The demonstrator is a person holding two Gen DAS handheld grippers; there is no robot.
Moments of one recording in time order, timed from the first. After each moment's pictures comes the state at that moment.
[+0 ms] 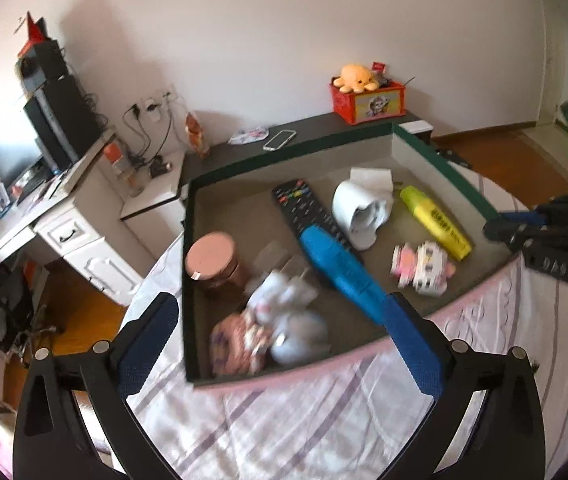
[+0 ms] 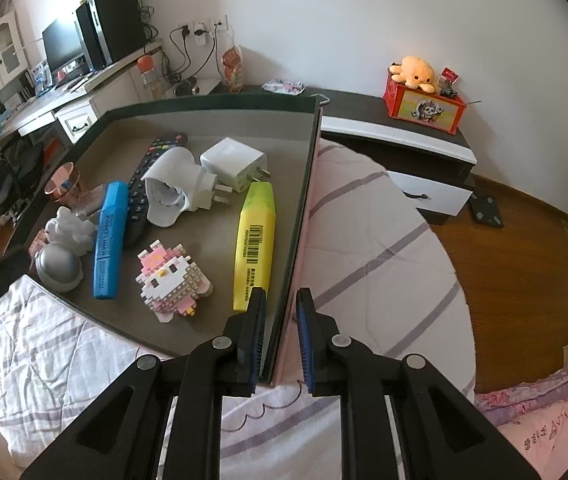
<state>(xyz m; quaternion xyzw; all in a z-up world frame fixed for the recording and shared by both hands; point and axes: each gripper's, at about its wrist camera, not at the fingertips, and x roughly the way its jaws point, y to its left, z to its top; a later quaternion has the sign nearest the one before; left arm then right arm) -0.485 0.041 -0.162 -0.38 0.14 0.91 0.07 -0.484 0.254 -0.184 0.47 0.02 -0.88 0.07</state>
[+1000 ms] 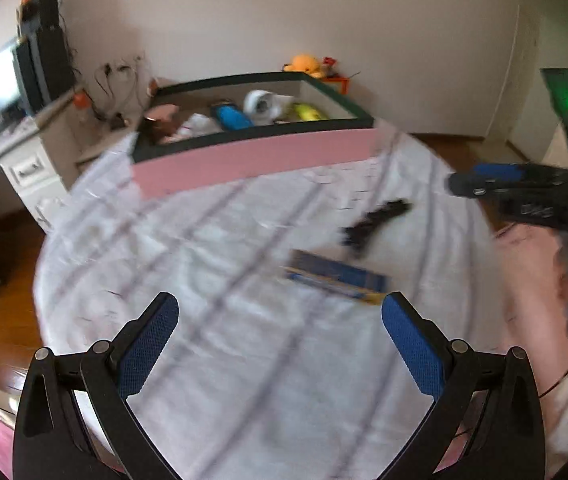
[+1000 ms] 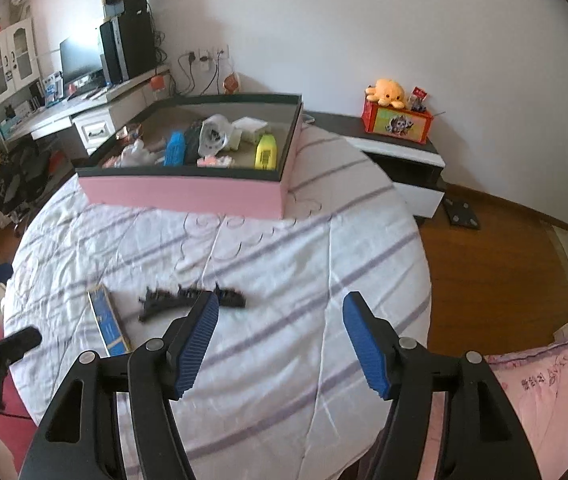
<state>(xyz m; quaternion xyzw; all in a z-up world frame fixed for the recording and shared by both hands) -0.303 0.042 -0.202 -0.41 0.04 0.90 0.16 -0.319 0.266 -0.172 0.42 0.02 -0.91 0.05</state>
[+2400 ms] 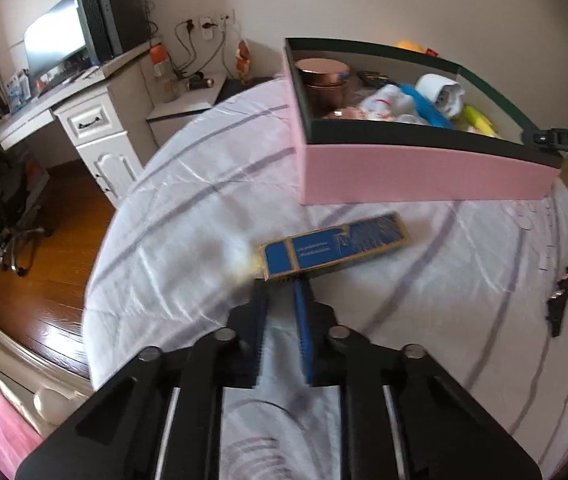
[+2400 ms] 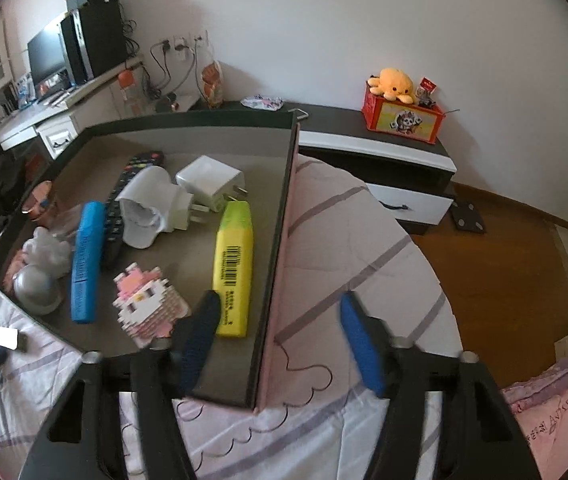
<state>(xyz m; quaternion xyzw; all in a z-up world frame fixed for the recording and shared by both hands) -0.416 -0.058 -0.249 -0.44 0.03 0.90 0.02 -0.500 0.254 -0.193 0.45 0.02 -0.89 0.03</state>
